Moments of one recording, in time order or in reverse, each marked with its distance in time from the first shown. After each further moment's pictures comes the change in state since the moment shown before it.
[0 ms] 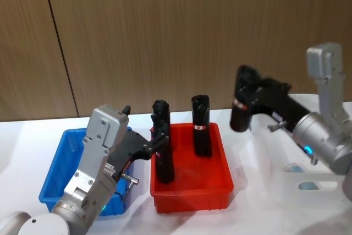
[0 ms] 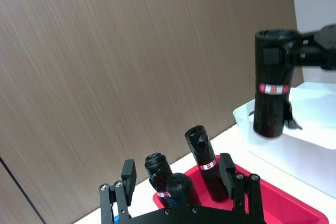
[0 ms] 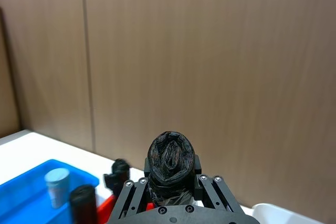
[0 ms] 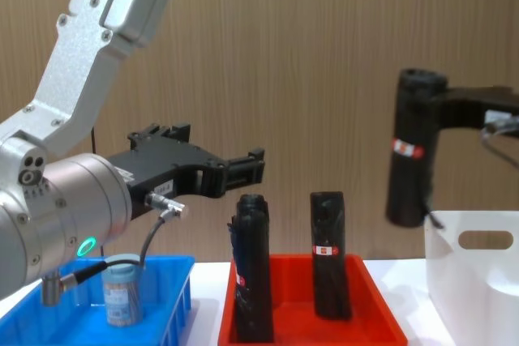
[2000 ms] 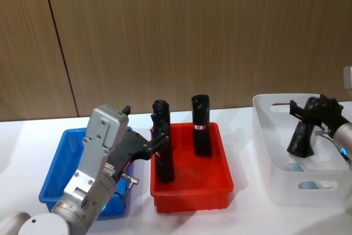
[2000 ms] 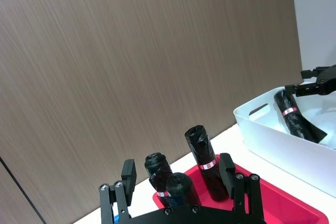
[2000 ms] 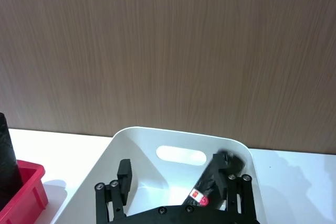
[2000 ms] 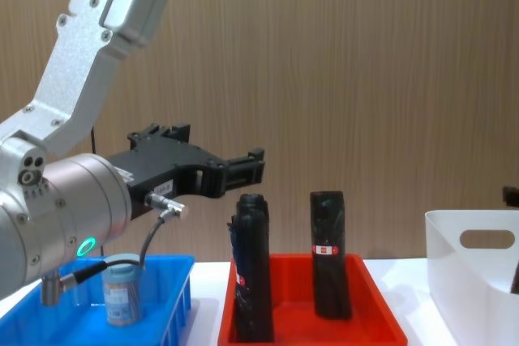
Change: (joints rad) left arm 0.000 0.000 0.000 0.000 0.000 0.000 0.000; right arm 0.226 0.022 0.092 0.588 -0.038 -0.101 -0.082
